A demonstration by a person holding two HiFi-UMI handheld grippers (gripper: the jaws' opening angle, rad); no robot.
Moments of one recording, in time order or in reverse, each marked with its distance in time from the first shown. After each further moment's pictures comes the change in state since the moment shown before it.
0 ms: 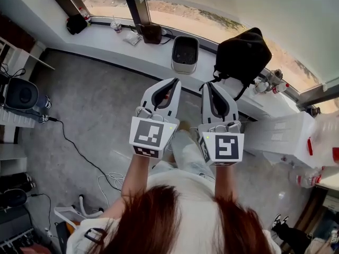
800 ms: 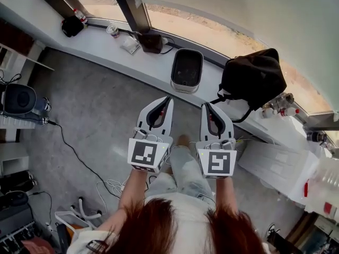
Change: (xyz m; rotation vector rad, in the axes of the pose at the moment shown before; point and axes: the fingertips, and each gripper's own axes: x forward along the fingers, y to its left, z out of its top) left arm 0.145 0.079 -0.067 -0.081 0.024 0.104; right arm 0.144 -0.075 -0.106 -0.012 0.142 0.059
